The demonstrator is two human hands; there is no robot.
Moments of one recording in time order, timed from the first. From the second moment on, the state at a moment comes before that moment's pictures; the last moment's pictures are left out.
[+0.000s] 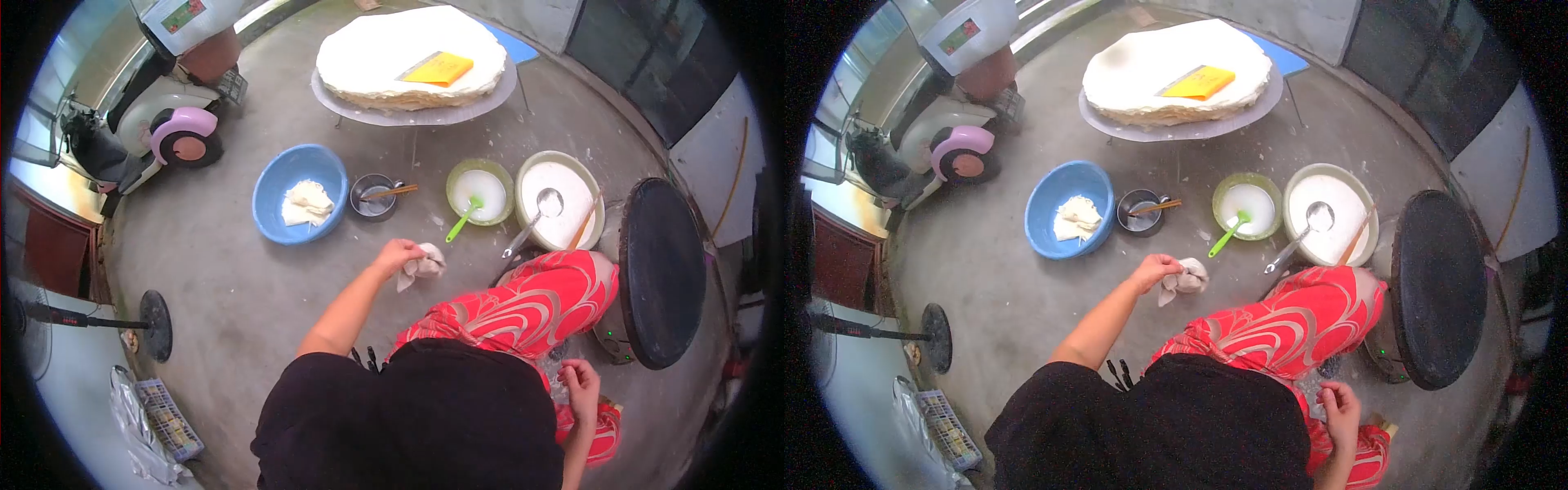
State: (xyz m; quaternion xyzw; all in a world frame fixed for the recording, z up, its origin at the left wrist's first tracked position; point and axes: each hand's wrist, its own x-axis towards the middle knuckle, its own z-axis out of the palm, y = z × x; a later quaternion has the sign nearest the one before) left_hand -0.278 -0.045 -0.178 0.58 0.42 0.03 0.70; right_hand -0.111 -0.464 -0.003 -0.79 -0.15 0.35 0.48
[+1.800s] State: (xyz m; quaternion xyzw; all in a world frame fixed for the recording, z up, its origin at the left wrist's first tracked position) left_hand -0.207 -0.228 0.190 0.63 -0.46 0.36 0.51; right_hand -0.170 -0.393 0.174 -0.10 -0.69 0.34 0.63
